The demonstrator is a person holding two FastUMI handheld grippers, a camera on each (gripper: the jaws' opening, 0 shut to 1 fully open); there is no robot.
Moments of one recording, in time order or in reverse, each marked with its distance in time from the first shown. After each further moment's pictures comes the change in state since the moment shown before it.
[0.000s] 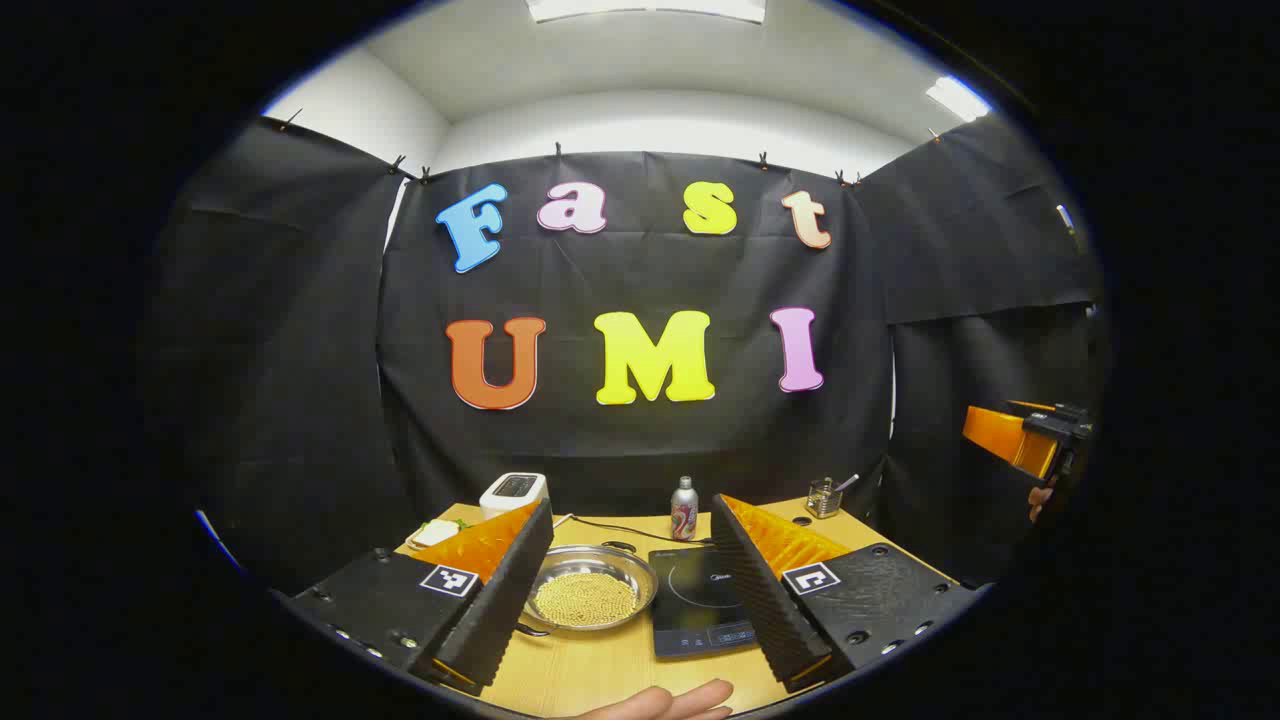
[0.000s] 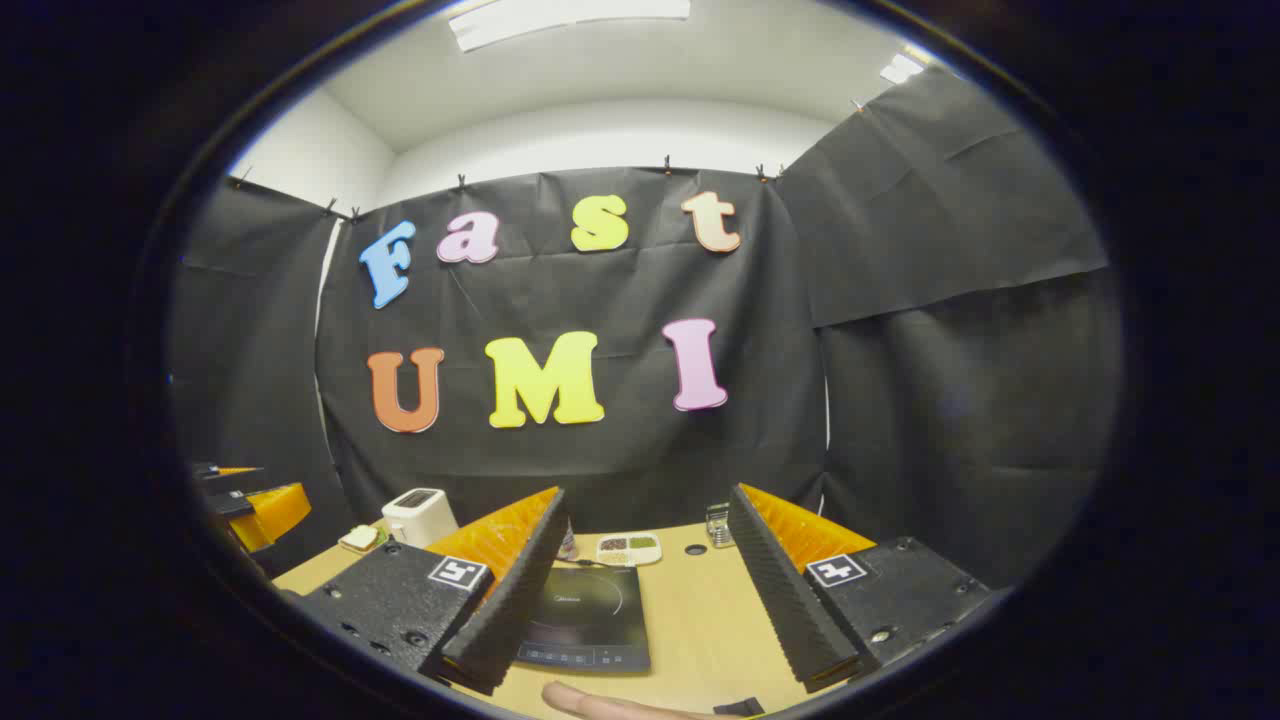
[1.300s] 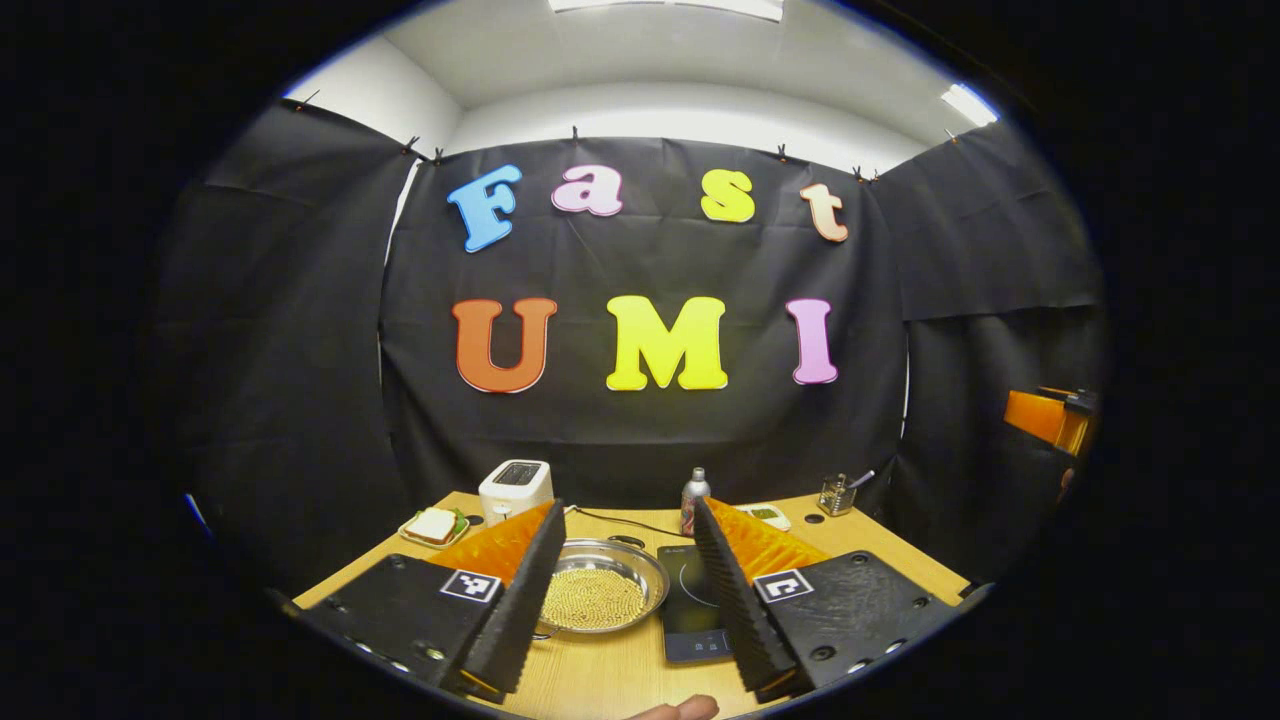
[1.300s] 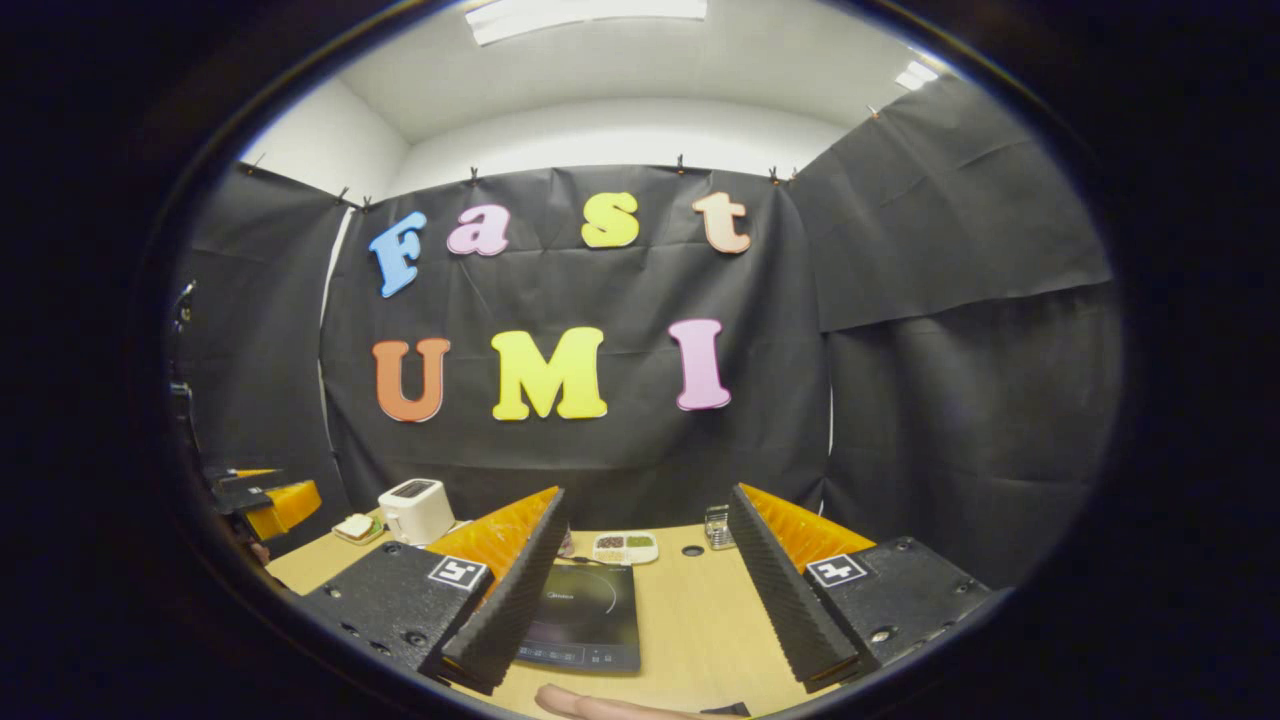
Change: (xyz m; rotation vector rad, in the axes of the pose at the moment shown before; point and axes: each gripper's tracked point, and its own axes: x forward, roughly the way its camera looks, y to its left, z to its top) left arm 0.040 0.022 -0.043 -0.018 0.040 -0.005; right arm 0.006 0.000 -0.008 -0.029 0.006 0.017
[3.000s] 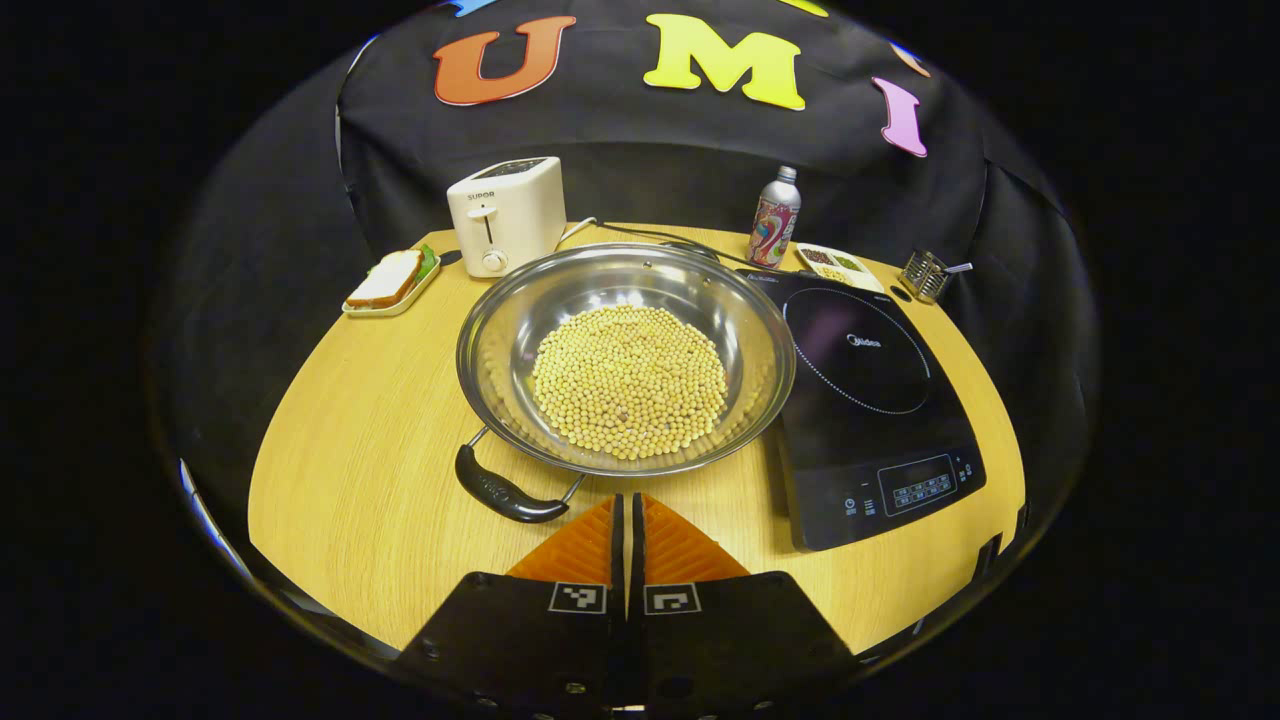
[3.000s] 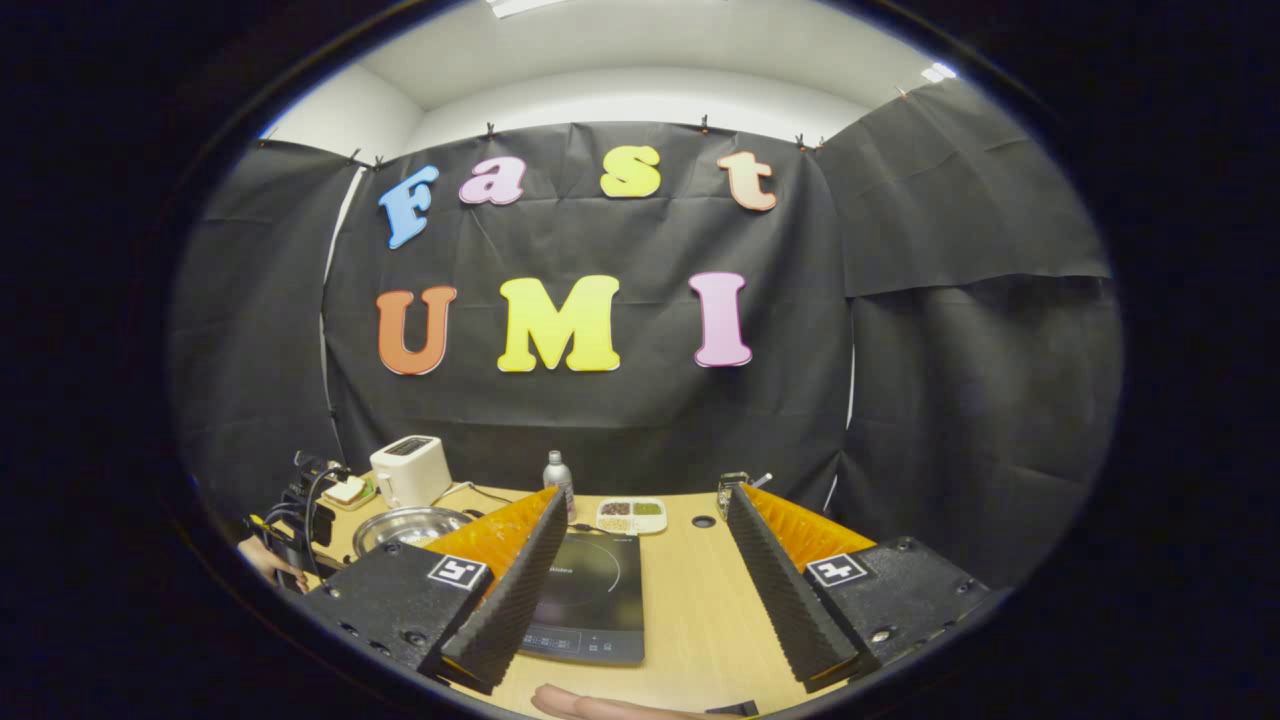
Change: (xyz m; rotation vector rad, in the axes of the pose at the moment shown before) left arm 0.069 0.068 -0.279 -0.075 0.812 0.018; right arm 0.048 0.018 -0.064 -0.048 0.118 0.029
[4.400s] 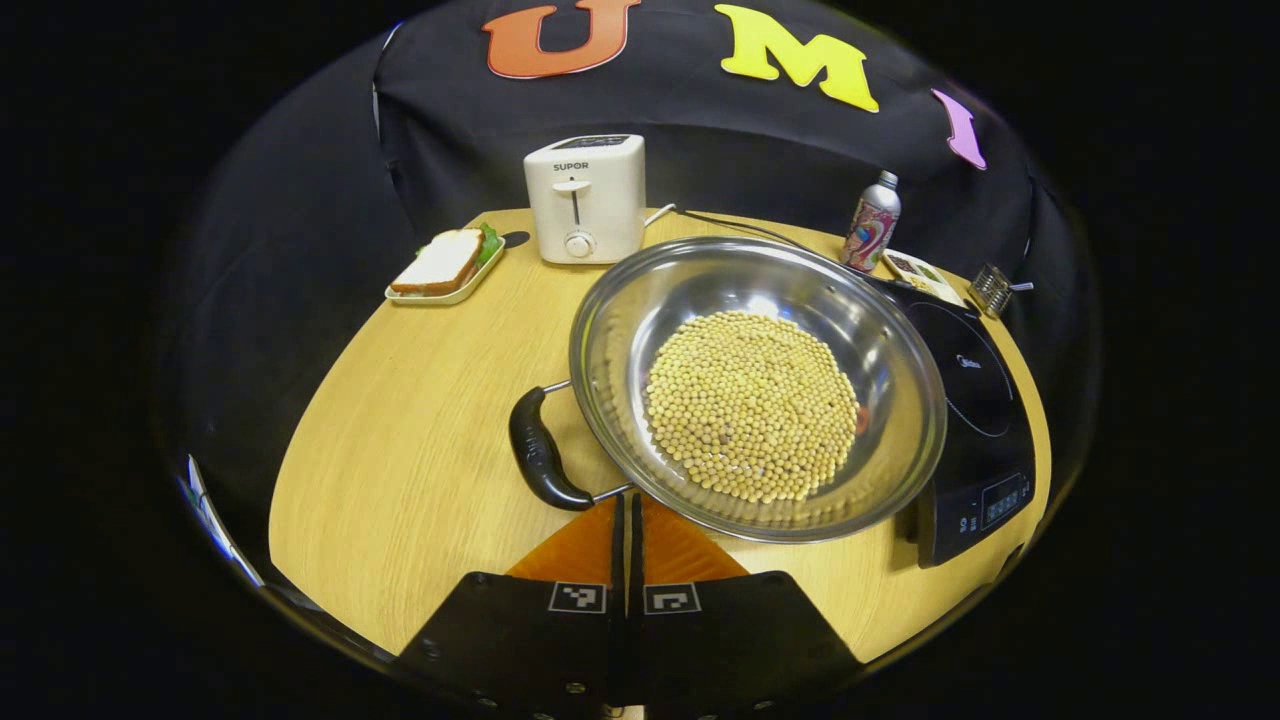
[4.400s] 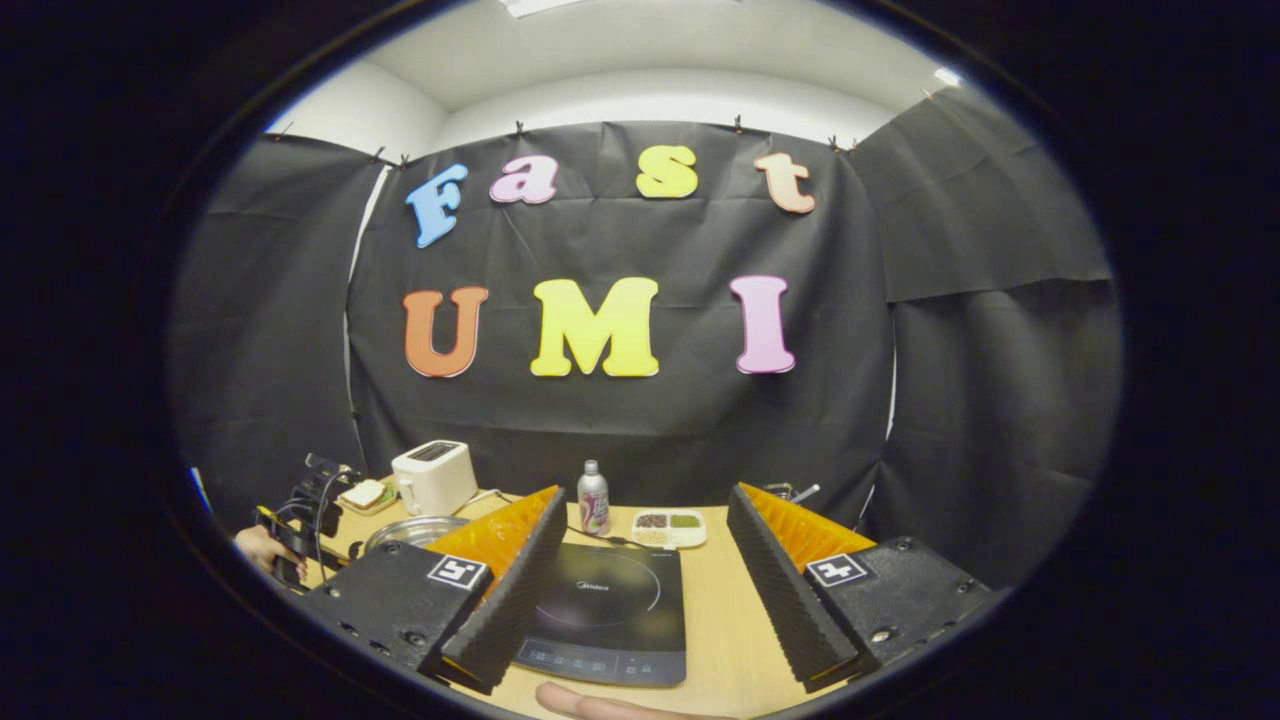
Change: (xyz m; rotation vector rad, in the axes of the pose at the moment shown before) left arm 0.041 0.101 0.013 -0.042 0.022 0.115; right arm 0.037 0.047 -0.003 -0.007 -0.023 0.089
